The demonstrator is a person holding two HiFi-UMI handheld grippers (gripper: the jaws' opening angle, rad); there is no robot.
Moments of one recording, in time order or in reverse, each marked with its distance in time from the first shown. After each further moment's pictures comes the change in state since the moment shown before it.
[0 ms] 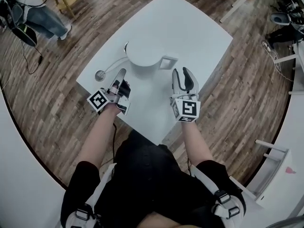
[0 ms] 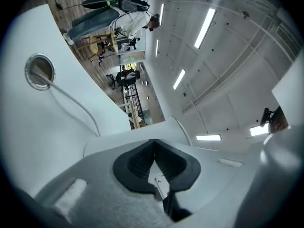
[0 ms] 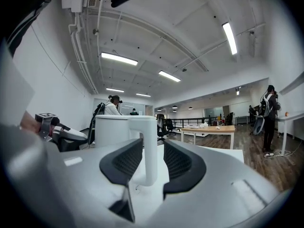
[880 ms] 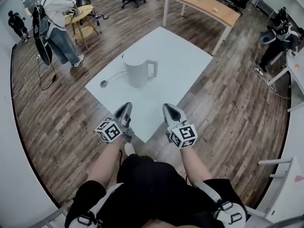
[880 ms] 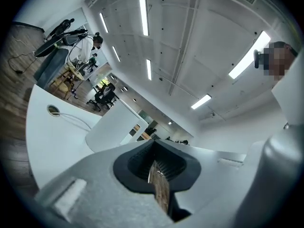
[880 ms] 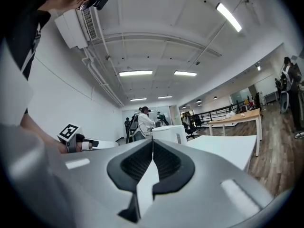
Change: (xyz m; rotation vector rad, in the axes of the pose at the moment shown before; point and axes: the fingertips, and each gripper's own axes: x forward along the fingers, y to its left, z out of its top) left arm -0.107 -0.100 -0.129 0.594 0.037 0.064; right arm -0.179 0.047 0.026 0.147 -0.005 0.375
